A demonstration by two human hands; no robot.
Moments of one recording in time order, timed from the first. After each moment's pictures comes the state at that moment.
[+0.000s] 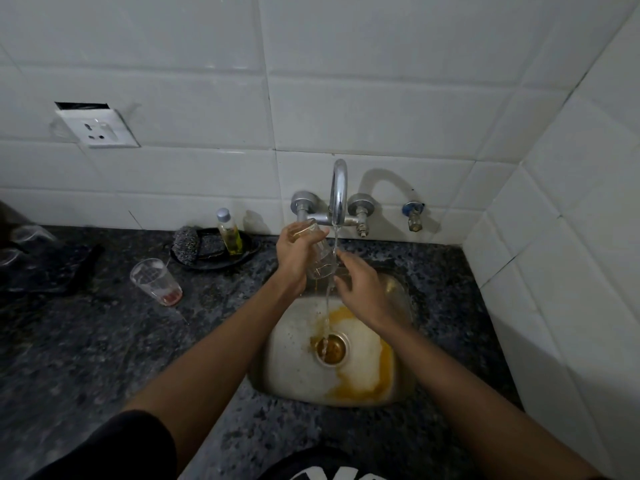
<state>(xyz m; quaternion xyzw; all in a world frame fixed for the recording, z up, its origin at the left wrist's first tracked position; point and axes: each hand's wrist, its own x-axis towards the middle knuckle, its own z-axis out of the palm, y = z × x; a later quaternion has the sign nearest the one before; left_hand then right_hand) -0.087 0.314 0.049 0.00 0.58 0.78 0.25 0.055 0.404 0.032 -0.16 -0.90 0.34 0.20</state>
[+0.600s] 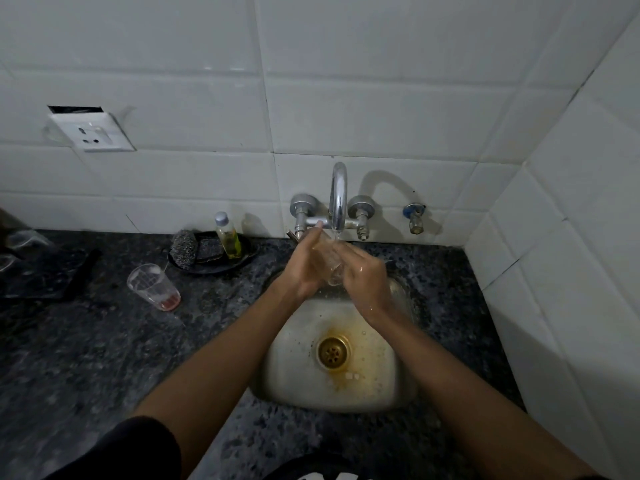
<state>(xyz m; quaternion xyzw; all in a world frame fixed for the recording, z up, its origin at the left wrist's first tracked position) -0.075 0.315 0.069 0.07 0.47 0.74 0.48 0.038 0.411 0.050 -0.09 -0.89 0.26 0.35</state>
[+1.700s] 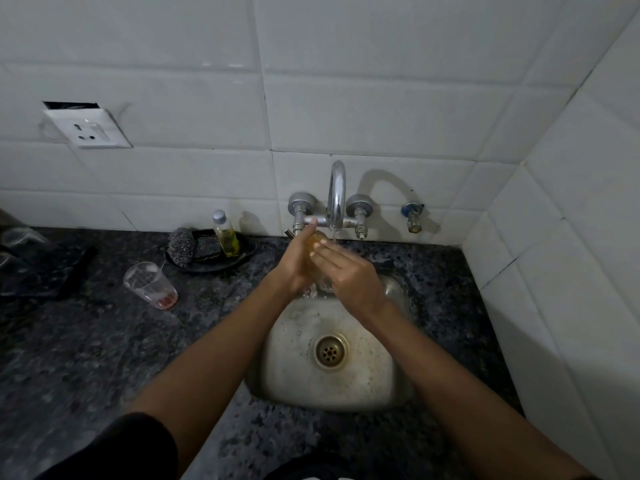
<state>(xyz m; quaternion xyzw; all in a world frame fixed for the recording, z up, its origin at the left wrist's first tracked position) -0.086 0.313 0.071 0.01 0.48 0.73 0.49 0.034 0.402 0.056 0.05 -0.93 0.10 0.36</state>
